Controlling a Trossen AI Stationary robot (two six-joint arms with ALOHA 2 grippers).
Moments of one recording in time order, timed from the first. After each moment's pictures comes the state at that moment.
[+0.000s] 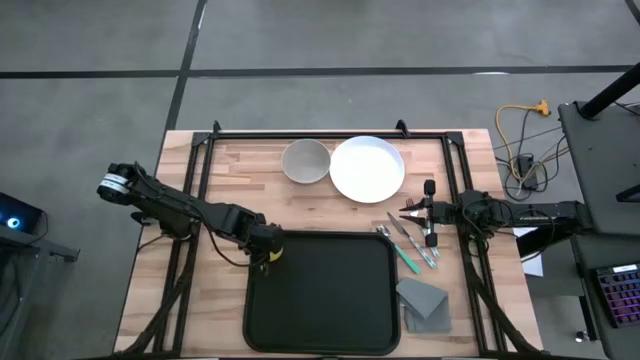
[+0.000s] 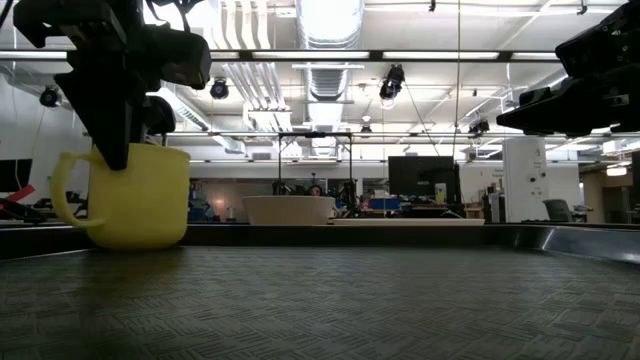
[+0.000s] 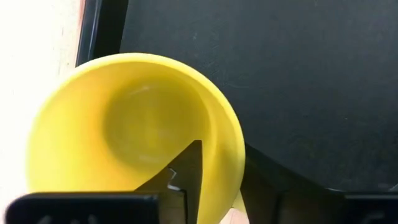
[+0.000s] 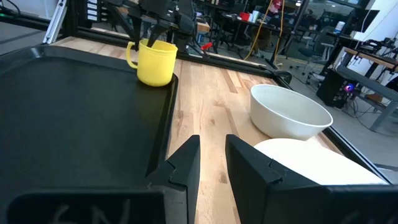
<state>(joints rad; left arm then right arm) -0.26 1.42 0.95 -0.79 0.05 -0.49 -0.03 0.17 0.01 0.00 0.03 -0.18</state>
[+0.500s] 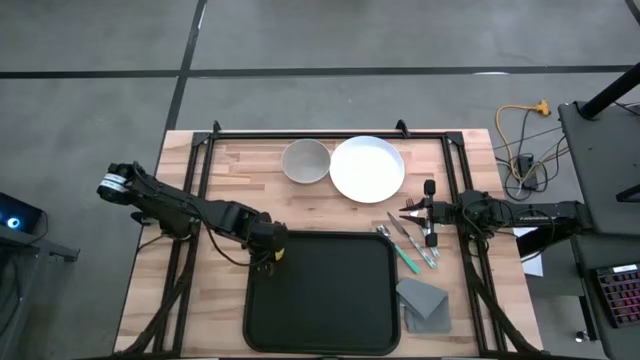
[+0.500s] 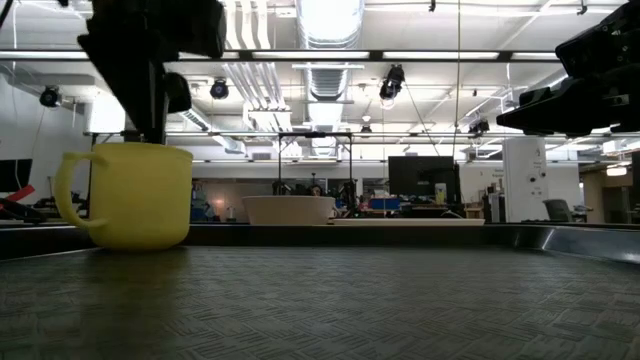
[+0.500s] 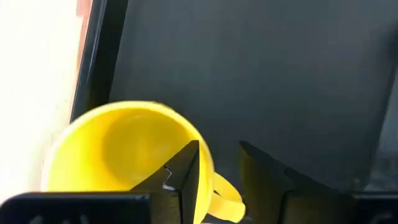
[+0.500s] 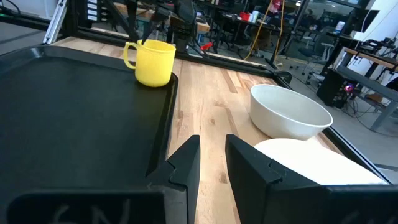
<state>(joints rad) -0.26 1.42 1.04 -0.79 0.05 -0.49 -0.03 0.17 0.01 0.00 0.03 -0.18</state>
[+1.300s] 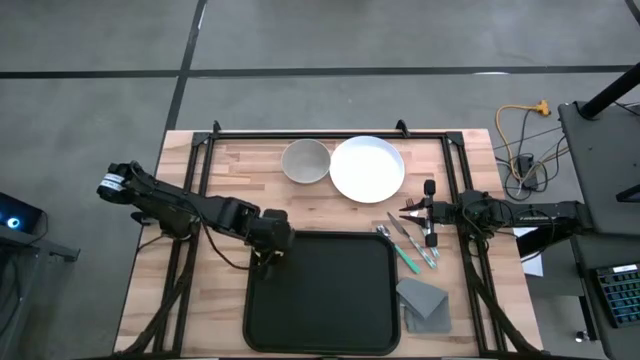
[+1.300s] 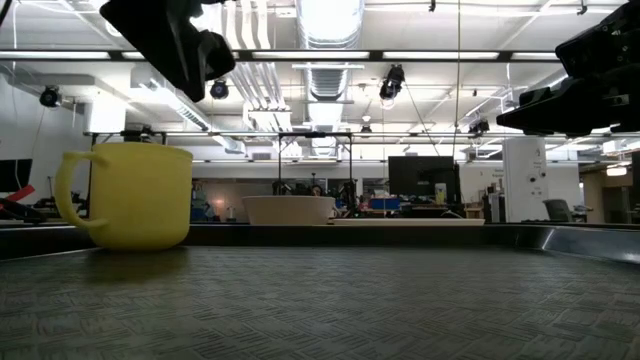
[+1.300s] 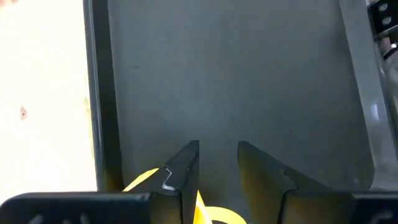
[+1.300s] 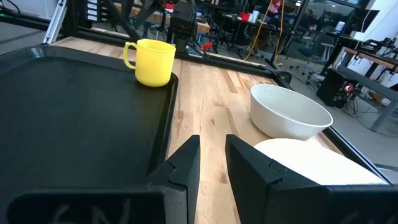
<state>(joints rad) -0.25 1.42 1.13 -0.74 0.05 -0.14 -0.03 0.17 0.01 0.00 0.03 -0.18</state>
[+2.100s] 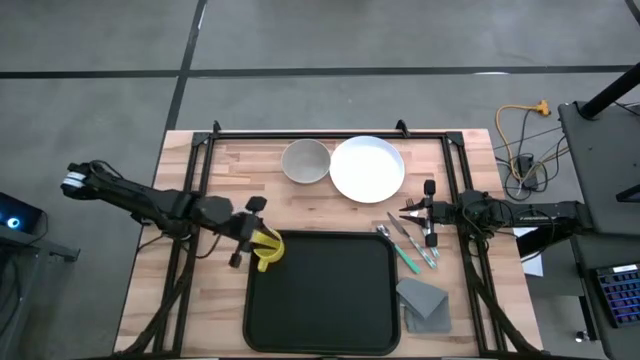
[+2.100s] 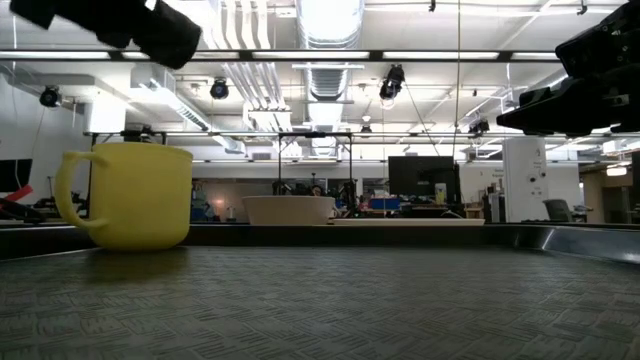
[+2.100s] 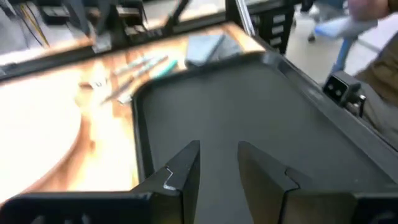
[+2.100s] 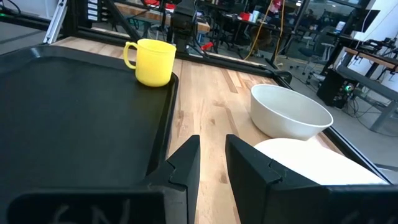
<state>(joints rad) -0.22 0.86 0.56 -0.07 0.04 0.14 -0.03 0.17 0.01 0.00 0.03 -0.18</state>
